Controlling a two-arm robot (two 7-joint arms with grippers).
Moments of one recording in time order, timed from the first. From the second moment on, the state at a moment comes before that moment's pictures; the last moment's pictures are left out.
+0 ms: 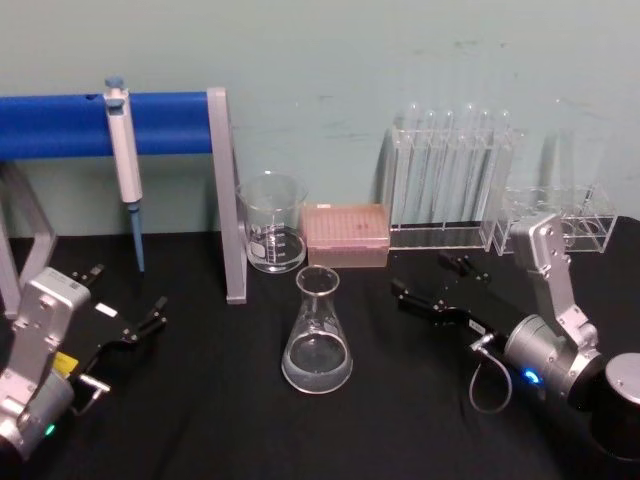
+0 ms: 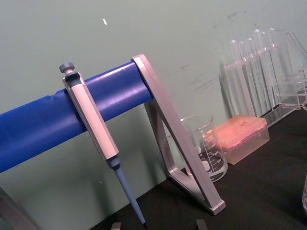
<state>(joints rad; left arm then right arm) -0.20 0.60 0.45 -1.41 -0.25 -0.12 0.03 0.41 0.35 -0.40 -1.12 0.37 -0.09 0.41</state>
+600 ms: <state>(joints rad) -0.20 0.60 0.45 -1.41 -0.25 -0.12 0.03 0.42 0.31 -0.38 -1.08 0.34 -0.08 0.40</state>
